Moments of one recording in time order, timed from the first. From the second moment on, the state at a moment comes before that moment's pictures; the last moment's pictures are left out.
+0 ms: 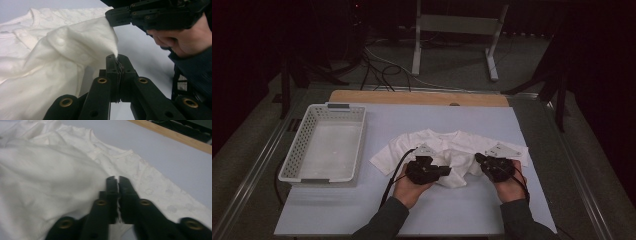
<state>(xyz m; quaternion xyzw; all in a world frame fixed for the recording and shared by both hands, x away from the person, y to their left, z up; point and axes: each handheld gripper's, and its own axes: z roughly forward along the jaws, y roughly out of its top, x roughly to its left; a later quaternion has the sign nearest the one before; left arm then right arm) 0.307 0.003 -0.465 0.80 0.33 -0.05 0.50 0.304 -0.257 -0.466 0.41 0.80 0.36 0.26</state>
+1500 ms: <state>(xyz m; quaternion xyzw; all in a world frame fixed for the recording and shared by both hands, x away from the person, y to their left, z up) 0.310 0.017 -0.482 0.81 0.35 0.02 0.46 0.299 -0.289 -0.455 0.44 0.78 0.37 0.25</state>
